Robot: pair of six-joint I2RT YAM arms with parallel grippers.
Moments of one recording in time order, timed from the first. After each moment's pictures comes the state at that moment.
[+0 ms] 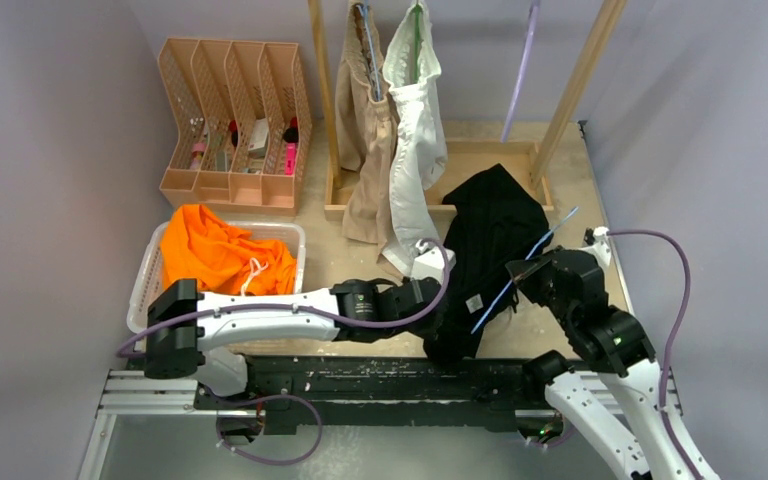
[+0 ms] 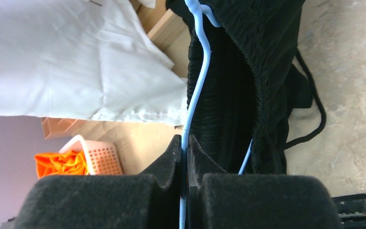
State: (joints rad) left arm -1.36 1.52 1.19 -0.43 -0.29 -0.80; right arm 0.41 0.52 0.80 -0.88 0.32 1.08
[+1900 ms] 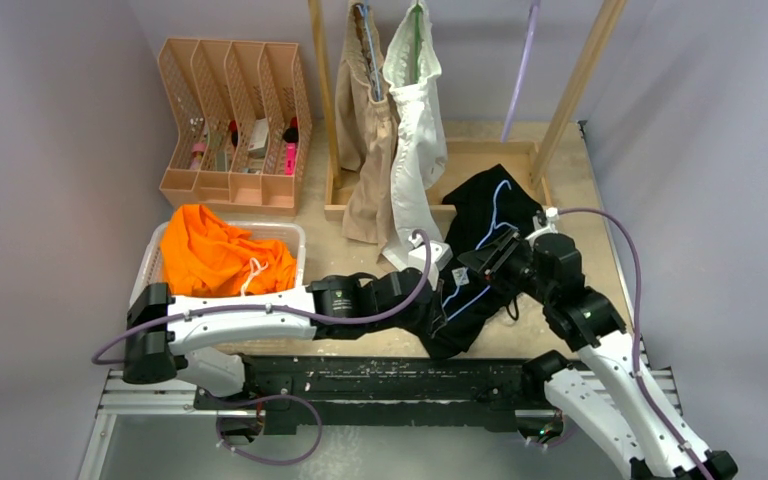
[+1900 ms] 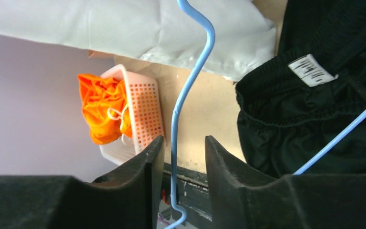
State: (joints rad) left arm -1.35 1.42 1.17 -0.39 -0.22 -0.80; right arm 0.41 0.64 0.70 -0.56 -0.11 1.06
